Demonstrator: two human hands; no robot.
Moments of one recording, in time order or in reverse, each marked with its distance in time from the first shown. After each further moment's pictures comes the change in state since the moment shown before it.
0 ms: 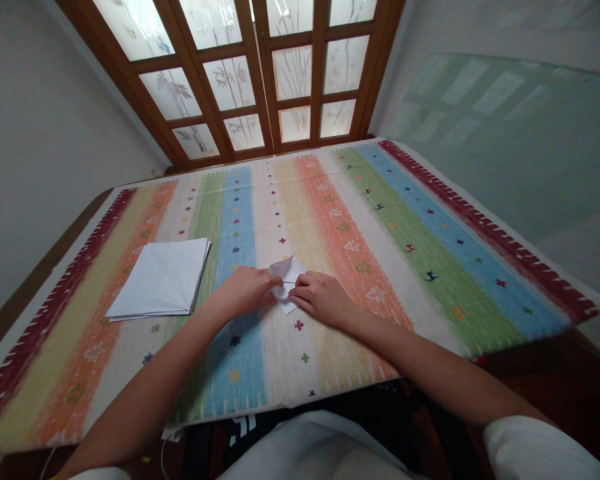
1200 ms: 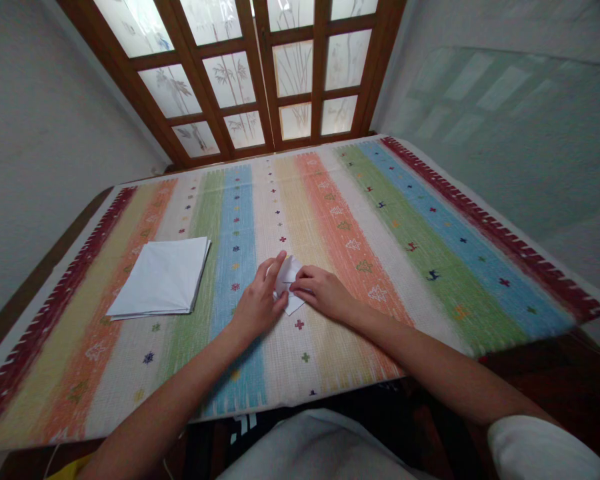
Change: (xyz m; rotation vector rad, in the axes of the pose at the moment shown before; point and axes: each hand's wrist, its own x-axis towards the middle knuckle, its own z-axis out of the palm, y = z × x) left_hand 0.002 0.034 0.074 -0.486 0.773 -0.113; right_hand 0.001 0.013 0.006 0.223 0.077 0.054
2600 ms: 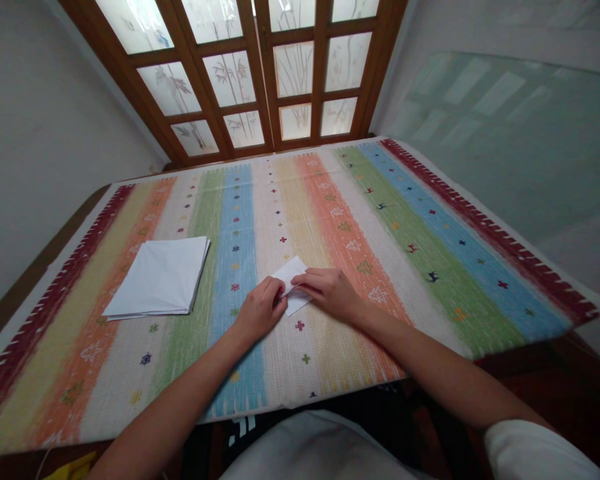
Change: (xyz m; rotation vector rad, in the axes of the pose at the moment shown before) left_hand -0.011 -0.010 0.014 -0.023 -0.035 0.029; right_hand -0.003 0.010 -0.007 -0.016 0.200 -0.200
